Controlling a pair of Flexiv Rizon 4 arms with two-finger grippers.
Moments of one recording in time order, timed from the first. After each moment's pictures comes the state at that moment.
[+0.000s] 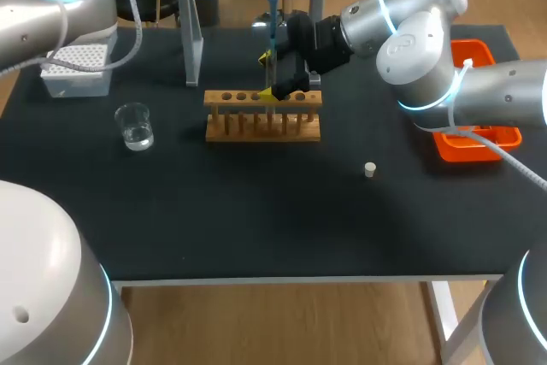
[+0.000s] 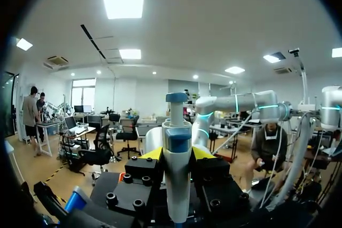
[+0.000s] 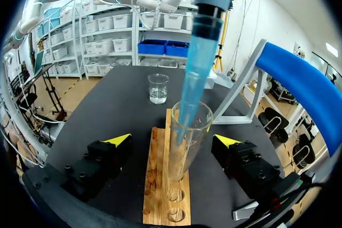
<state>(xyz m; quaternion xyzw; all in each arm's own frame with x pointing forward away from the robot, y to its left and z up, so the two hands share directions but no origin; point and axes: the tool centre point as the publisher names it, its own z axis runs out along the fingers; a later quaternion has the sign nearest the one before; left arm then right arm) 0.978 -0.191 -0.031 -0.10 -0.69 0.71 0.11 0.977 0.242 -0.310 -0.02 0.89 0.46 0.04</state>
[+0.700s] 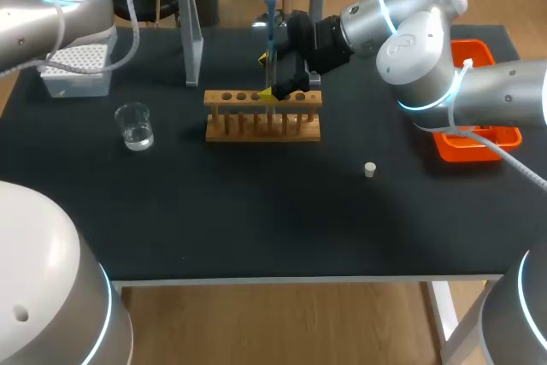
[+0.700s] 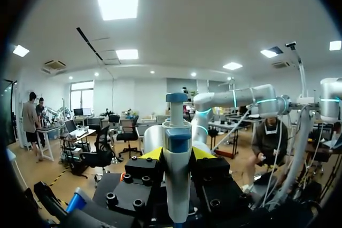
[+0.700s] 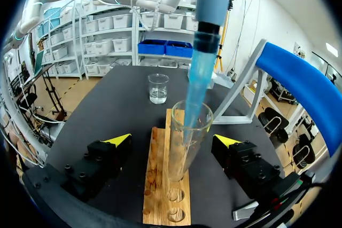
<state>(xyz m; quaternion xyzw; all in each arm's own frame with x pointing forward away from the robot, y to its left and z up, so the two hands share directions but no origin) 0.972 -0.189 -0.036 -0.12 -0.70 0.70 0.10 0.977 0.242 -0.310 -0.02 0.89 0.46 0.04</state>
